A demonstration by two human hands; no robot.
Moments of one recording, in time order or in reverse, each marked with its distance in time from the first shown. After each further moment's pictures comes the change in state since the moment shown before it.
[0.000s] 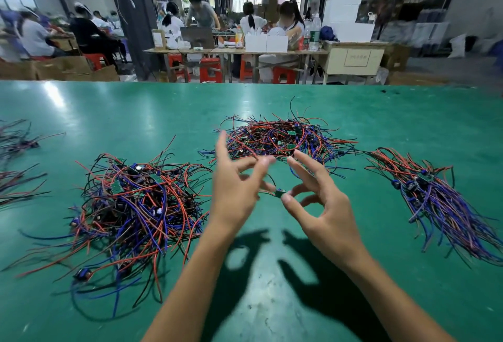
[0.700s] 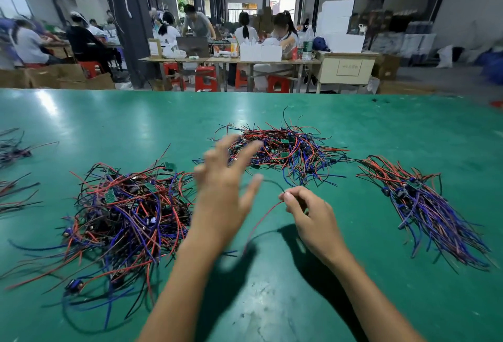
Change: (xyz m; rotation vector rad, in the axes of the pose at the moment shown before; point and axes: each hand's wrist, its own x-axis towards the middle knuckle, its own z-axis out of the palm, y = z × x) left_hand -0.001 0.005 -0.019 1.035 0.050 0.583; right_hand 0.008 0.027 0.003 -0.263 0.008 0.230
